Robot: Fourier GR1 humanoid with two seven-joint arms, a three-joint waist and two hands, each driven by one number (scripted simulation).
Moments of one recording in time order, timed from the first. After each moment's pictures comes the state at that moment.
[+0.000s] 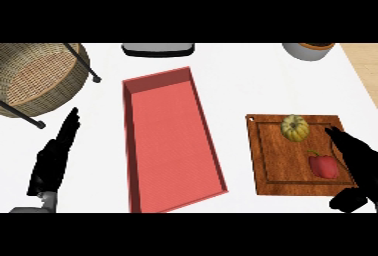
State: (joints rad) left arm 0.01 0.33 -0.08 -1.51 -0.04 0.19 0.06; right arm 0.04 -0.69 0.24 -1.66 0.66 0.15 0.46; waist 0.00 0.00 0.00
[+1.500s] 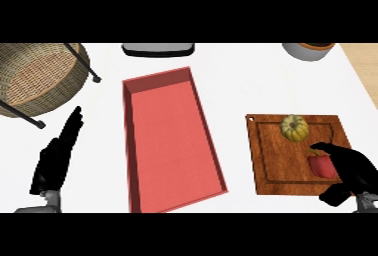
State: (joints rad) left arm 0.00 0.21 0.02 -1.55 -0.17 0.07 0.10; right arm 0.01 -0.44 0.05 -1.42 0.93 0.19 0.20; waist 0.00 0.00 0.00
